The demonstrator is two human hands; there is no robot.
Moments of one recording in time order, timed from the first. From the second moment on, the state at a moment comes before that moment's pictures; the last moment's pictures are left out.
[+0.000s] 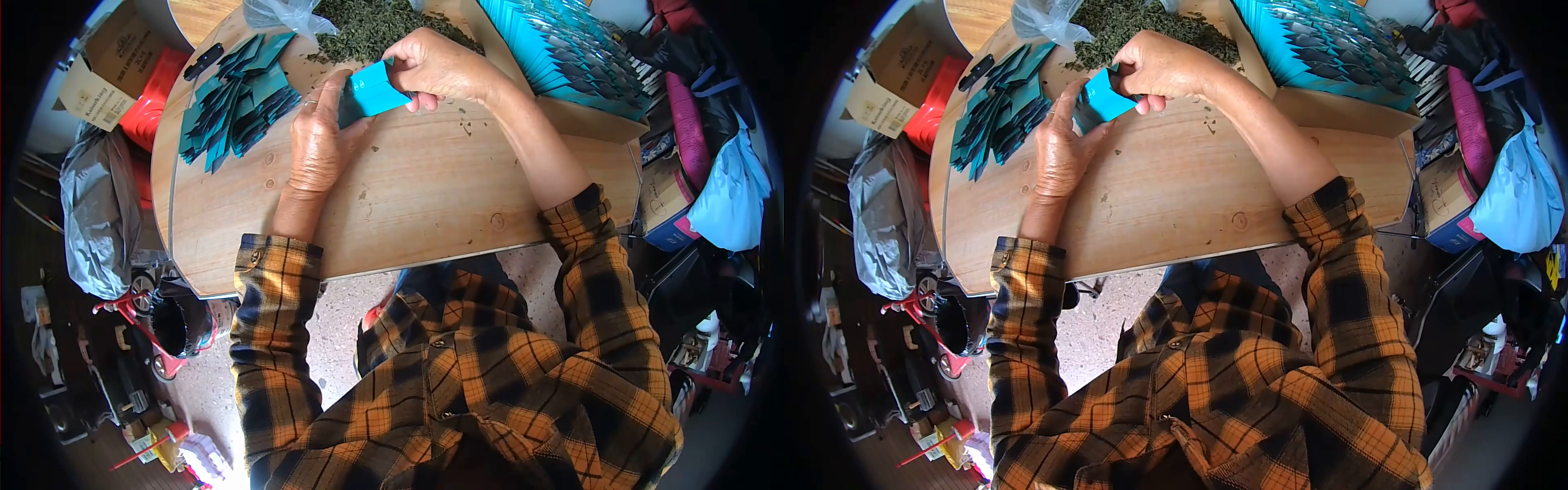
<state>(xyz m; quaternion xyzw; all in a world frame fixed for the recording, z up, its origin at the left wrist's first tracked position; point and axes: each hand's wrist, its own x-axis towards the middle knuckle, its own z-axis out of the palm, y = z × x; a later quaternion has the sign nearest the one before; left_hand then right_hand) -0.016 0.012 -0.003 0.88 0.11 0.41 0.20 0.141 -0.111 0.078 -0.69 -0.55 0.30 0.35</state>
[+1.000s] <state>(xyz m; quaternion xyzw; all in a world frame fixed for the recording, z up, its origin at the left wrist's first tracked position) -0.014 0.050 -0.014 0.70 0.17 0.43 0.54 0.181 -0.124 0.006 -0.77 -0.50 -0.01 0.40</state>
